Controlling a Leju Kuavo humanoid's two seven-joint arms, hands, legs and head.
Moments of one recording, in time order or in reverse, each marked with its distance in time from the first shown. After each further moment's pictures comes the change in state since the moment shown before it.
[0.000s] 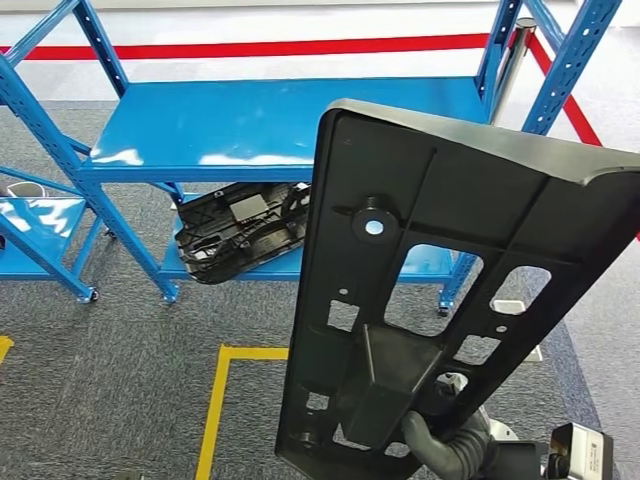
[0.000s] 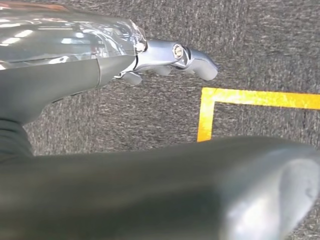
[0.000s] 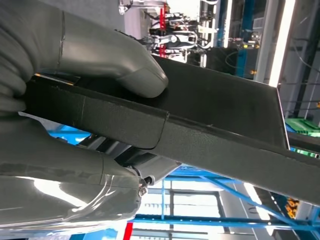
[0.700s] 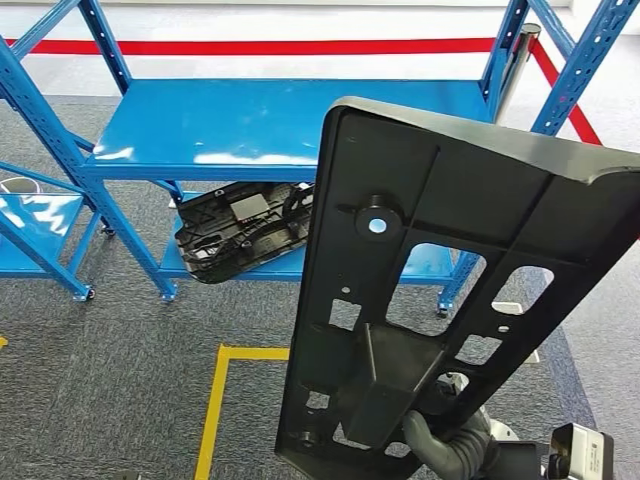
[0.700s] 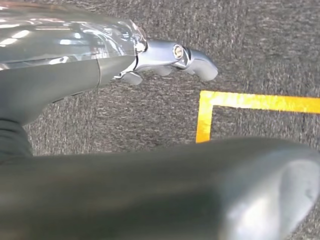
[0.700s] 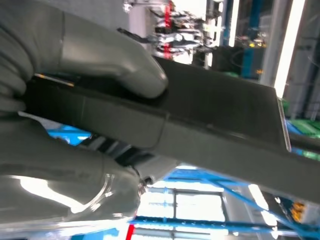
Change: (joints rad) left arm -0.002 0.000 0.000 0.000 0.000 0.000 0.000; right arm 0.000 -0.001 0.000 -0.002 0.000 0.000 0.000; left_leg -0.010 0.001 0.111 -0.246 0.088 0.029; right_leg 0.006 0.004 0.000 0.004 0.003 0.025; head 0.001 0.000
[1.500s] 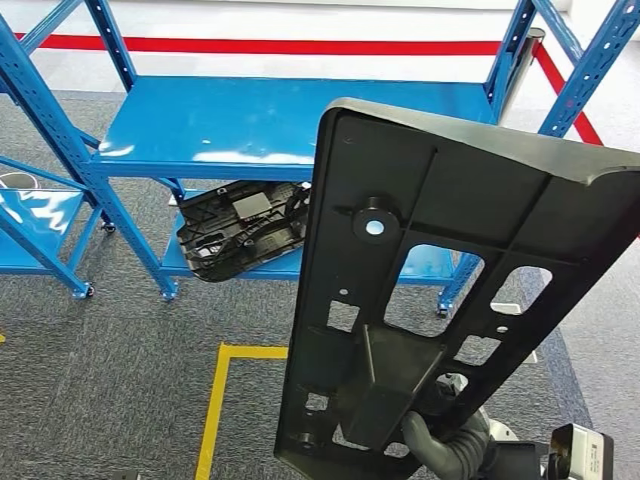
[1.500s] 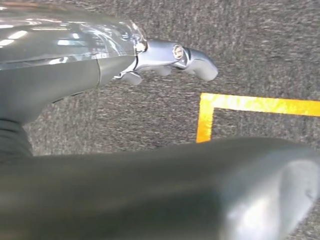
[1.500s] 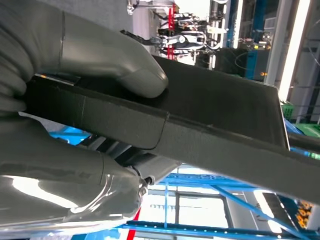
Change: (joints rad) left arm 0.000 0.000 0.000 0.000 0.000 0.000 0.000; right arm 0.001 0.000 0.000 0.000 0.000 0.000 -0.001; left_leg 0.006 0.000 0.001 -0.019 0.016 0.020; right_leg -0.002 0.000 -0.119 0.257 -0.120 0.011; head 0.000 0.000
